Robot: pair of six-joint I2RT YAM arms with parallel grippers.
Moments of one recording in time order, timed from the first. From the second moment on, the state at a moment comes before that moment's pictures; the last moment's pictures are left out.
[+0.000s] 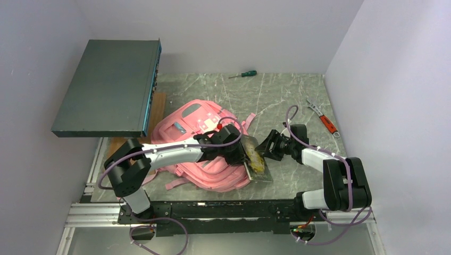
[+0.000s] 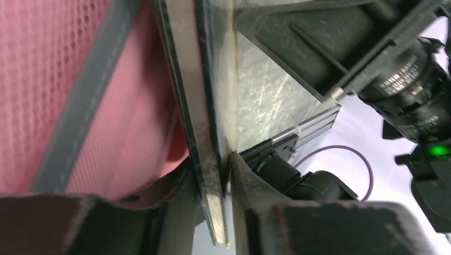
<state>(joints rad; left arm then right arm) -1.02 1.65 1.09 -0.24 0.10 -1.32 0.09 1.37 0.44 0.07 -0.61 0.63</state>
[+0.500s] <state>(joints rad) -0.84 1.60 0.98 0.07 0.18 -1.21 0.12 1.09 0.61 -0.31 -0.36 0.57</state>
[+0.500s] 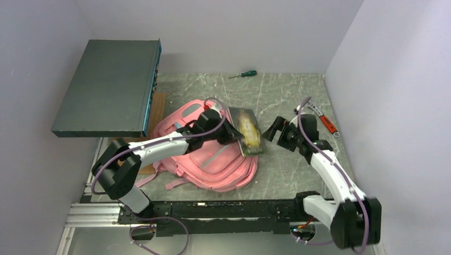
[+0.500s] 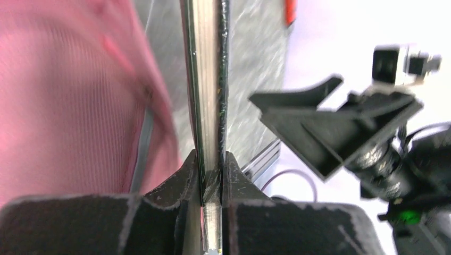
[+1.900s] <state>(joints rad) -0.68 1.47 0.96 0.75 0.25 -1.48 0.25 1.05 0.70 0.62 -0.54 1.33</state>
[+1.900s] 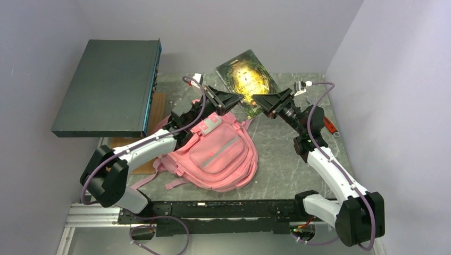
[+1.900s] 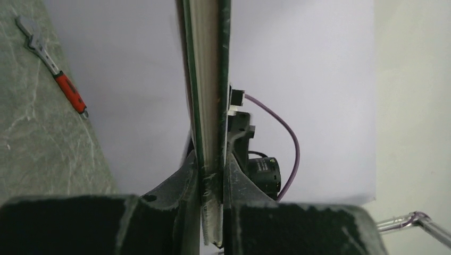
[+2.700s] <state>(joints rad) -1.24 1.64 1.33 -0.54 -0.06 -0.19 0.26 0.63 1.13 -1.03 0.22 0.59</state>
